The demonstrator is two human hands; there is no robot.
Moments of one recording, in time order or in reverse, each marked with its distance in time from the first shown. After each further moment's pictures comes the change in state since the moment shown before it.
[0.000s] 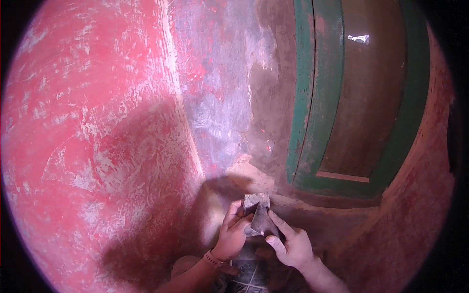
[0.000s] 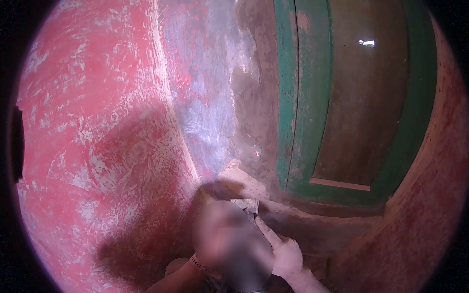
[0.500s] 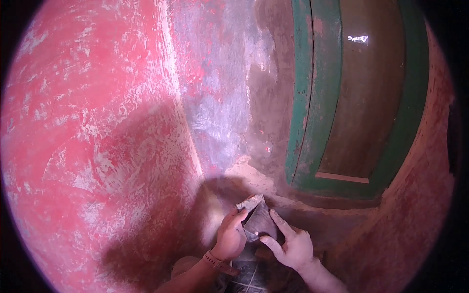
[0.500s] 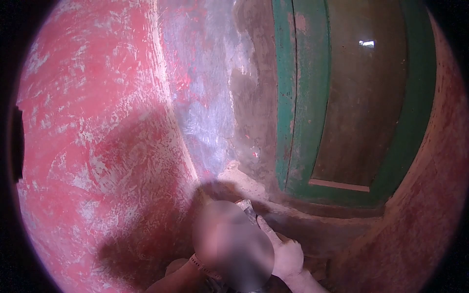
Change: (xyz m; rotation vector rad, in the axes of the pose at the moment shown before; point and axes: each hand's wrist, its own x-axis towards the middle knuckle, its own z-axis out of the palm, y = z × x) left_hand 0.005 -0.012 -0.009 -0.167 0.074 -0.101; right_hand 0.002 -0.006 0.000 -0.208 0.055 -0.010
